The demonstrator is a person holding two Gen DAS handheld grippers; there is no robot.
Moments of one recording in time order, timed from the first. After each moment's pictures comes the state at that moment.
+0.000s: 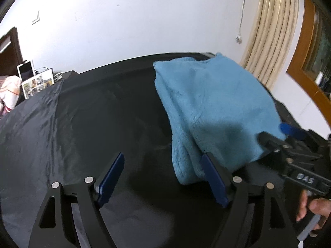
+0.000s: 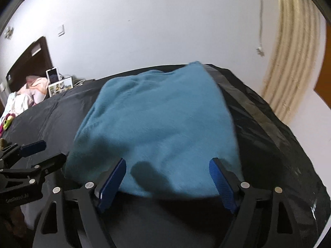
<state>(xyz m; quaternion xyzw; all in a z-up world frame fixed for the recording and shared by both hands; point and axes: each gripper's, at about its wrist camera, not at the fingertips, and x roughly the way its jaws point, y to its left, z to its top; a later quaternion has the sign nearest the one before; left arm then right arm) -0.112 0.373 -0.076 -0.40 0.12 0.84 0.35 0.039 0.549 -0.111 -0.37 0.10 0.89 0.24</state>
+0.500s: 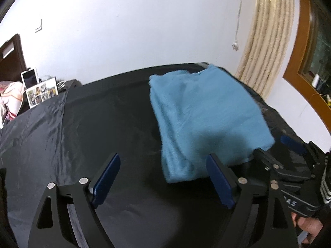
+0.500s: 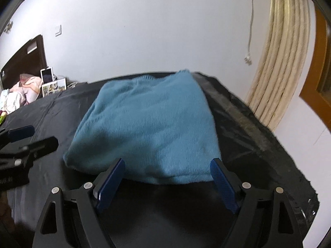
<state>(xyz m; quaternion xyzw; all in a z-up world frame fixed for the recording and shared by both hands) -0.085 0.367 -0.039 -0.37 0.11 0.85 0.36 0.064 0.522 -0.096 -0.35 0.06 0.89 0.28</state>
